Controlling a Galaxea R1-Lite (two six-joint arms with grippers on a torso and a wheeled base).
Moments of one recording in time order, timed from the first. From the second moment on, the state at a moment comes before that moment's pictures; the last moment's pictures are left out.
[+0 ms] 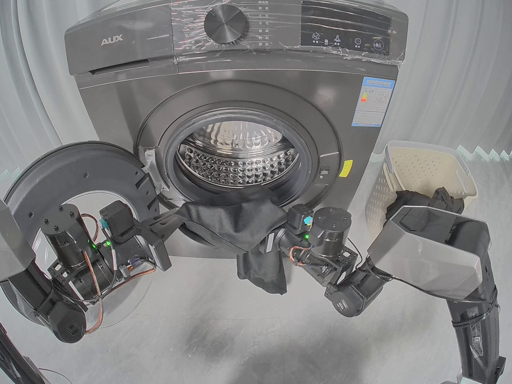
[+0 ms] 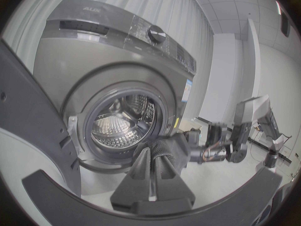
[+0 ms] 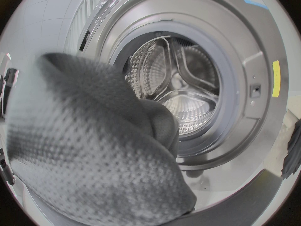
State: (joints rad) left arm -0.34 1.83 -0.33 -1.55 -0.31 -0.02; right arm 0.66 2.45 -1.13 -1.35 -0.07 0.13
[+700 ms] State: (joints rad) left arm -0.31 1.99 -0.20 -1.55 -0.38 0.09; right arm 0.63 2.39 -1.13 -1.34 -0.10 0.13
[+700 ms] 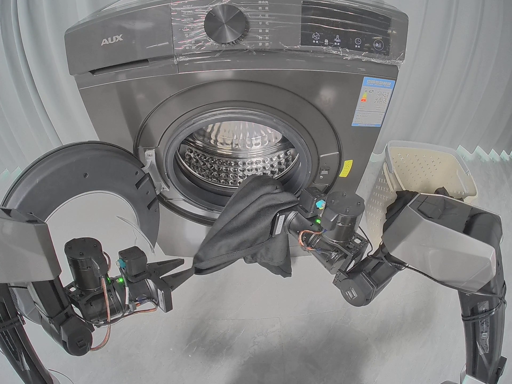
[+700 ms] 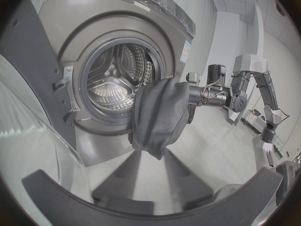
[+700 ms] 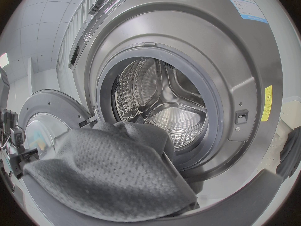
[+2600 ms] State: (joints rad) left arm -0.39 2.29 -0.68 -1.55 -0.30 0.03; right arm 0.87 2.22 -0.93 -1.42 -0.09 0.15
